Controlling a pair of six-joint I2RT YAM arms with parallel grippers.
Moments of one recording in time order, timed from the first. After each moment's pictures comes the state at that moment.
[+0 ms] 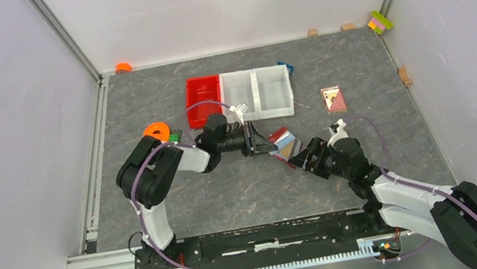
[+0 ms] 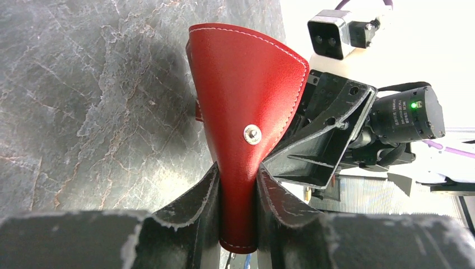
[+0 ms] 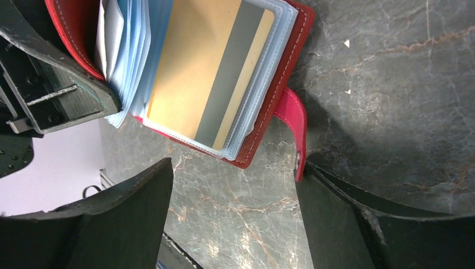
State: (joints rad) left arm -0.62 1.91 0.79 0.76 0.80 -0.96; right arm 0.48 0.96 0.10 0.34 -0.18 0.97
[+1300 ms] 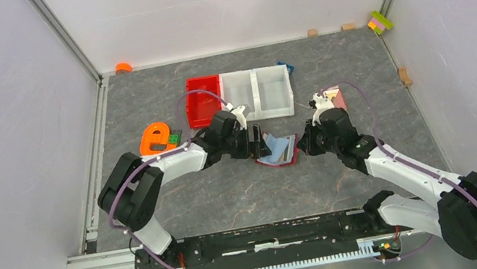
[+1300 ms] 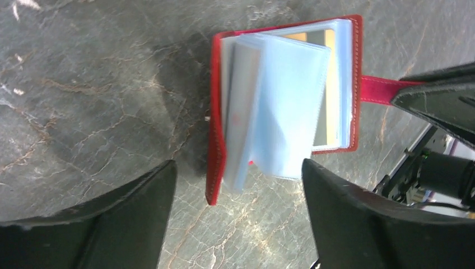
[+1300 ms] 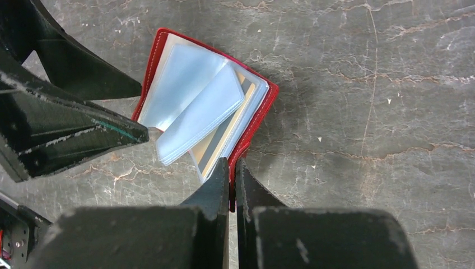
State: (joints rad) left arm -0.70 1.71 0.89 0.05 0.31 -0.52; right arm 0.49 1.05 0.50 -0.10 -0.06 0.49
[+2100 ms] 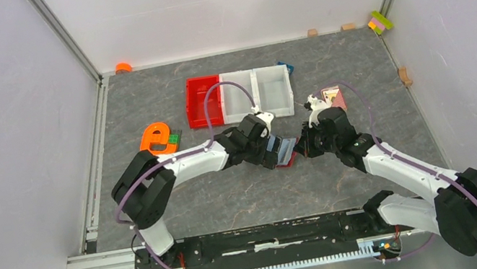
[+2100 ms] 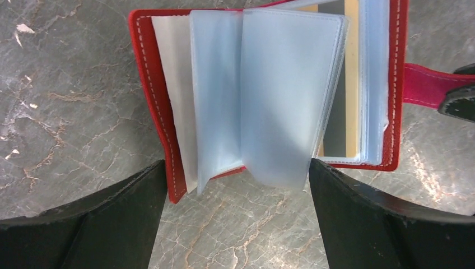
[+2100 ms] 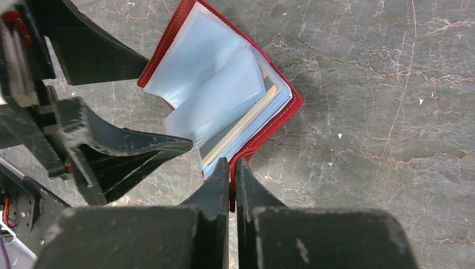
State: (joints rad) left arm -0.89 1.75 1.05 -0.19 -0.01 -0.30; right arm 0.49 1.08 0.52 -0.13 -0.16 0.43
